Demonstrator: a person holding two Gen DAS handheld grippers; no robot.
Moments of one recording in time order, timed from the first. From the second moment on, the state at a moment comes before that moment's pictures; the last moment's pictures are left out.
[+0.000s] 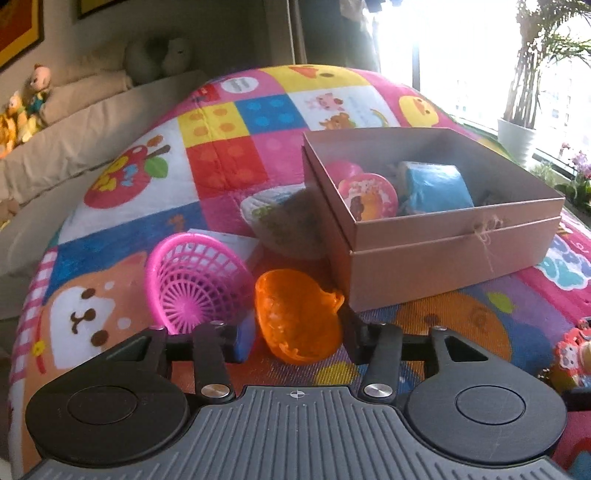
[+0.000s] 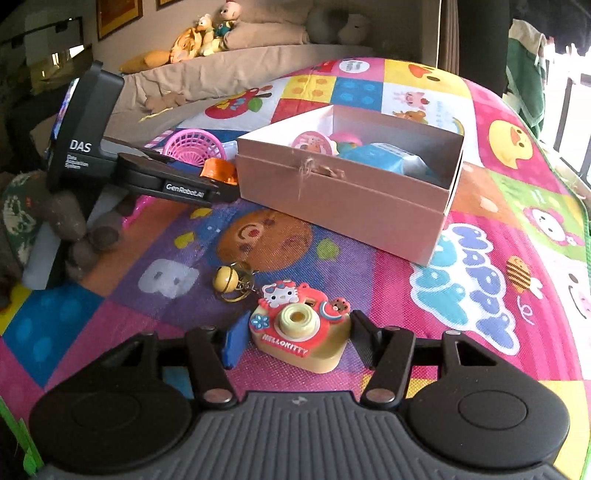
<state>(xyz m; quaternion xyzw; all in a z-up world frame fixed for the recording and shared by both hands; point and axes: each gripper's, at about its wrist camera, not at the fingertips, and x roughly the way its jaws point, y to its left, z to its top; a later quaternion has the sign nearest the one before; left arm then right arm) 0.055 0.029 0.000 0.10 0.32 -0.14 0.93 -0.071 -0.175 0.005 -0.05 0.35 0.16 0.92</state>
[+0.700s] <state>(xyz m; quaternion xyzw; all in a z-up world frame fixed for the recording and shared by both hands) -0.011 0.018 -0.001 0.11 0.33 -0.19 0.92 -0.062 -0.193 0.003 -0.06 0.34 0.13 0.93</state>
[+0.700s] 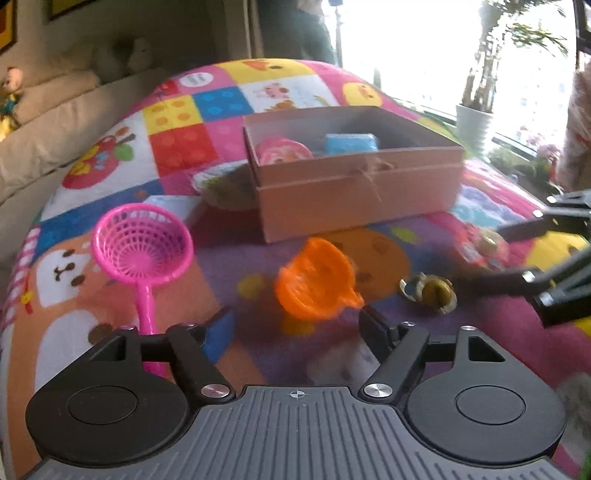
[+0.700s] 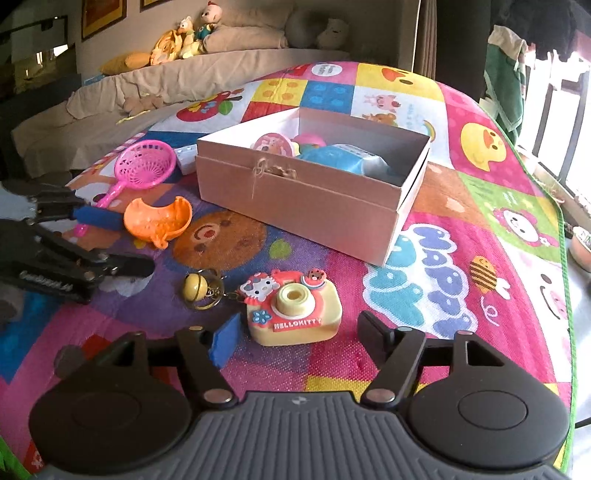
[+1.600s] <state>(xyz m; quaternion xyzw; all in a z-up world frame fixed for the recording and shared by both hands) 0.008 -0.014 0.136 0.11 0.14 -0.23 0.96 -0.060 -0.197 0.174 -0.11 0.16 0.10 0.98</state>
